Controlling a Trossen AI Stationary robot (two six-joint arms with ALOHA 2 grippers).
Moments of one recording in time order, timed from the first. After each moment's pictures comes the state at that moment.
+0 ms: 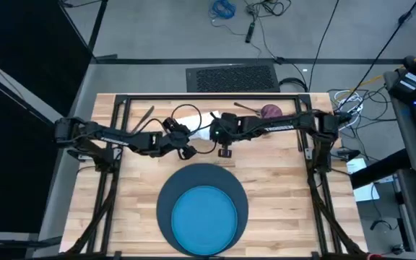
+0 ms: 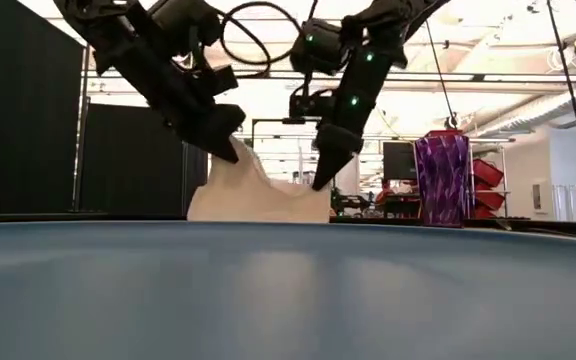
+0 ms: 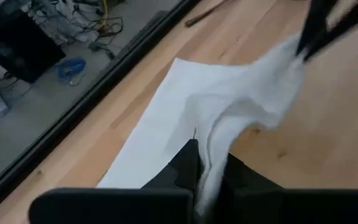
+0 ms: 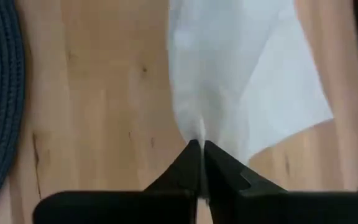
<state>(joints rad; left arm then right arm) 0.07 1.45 0.71 0.04 -0.60 -0.15 -0.18 1.84 1.32 -0.58 0.21 -0.15</state>
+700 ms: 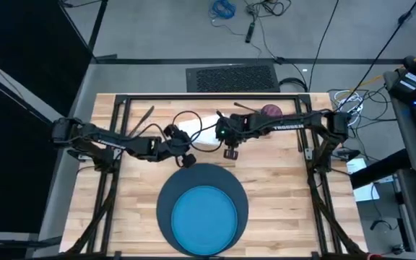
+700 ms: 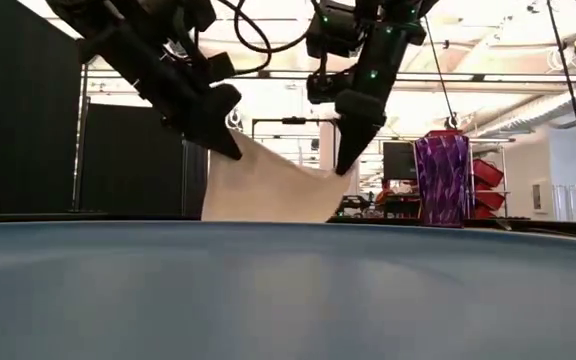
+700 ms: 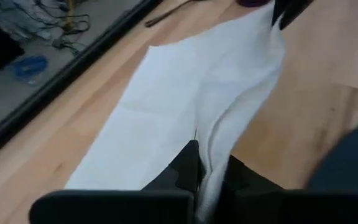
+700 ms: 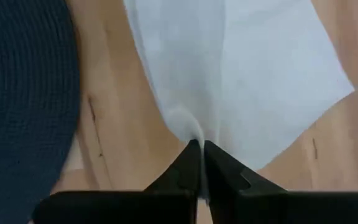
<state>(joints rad) -0.03 1.44 0.71 0.01 -0.53 -0.26 -0.16 1.77 1.32 -0.74 0.13 0.02</state>
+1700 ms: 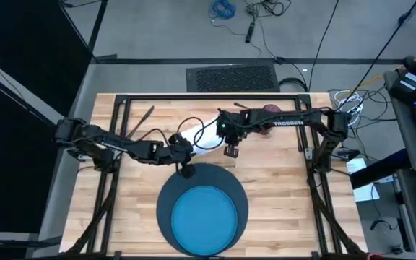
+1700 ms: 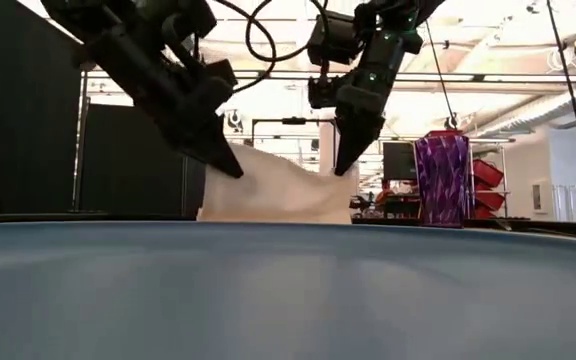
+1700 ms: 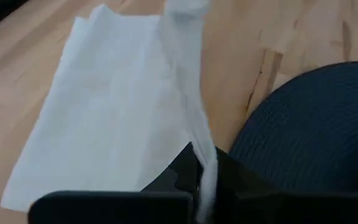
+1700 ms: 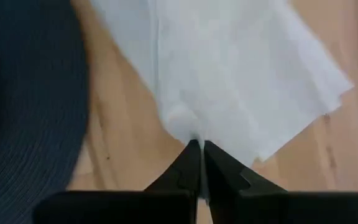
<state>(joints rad) -0.03 1.49 0.70 0.02 -0.33 -0.34 -0.26 1.77 1.32 -0.71 0.00 -0.03</state>
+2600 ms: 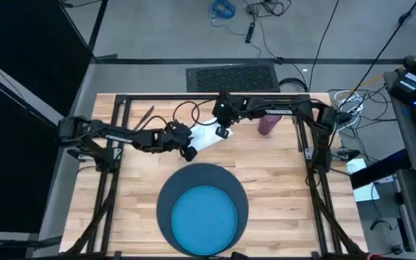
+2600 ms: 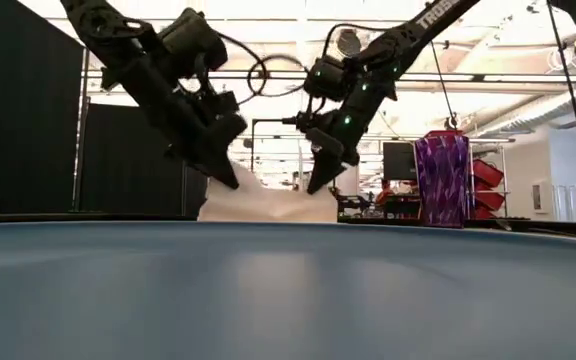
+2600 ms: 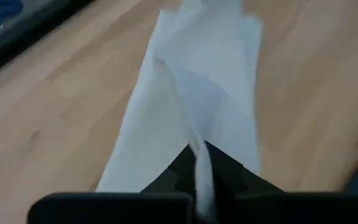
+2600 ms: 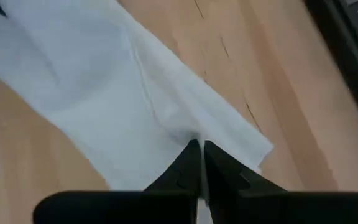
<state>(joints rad) 0.15 1.53 0.70 0.01 -0.35 -0.33 -0.44 1.92 1.32 -0.40 -0.03 -0.10</state>
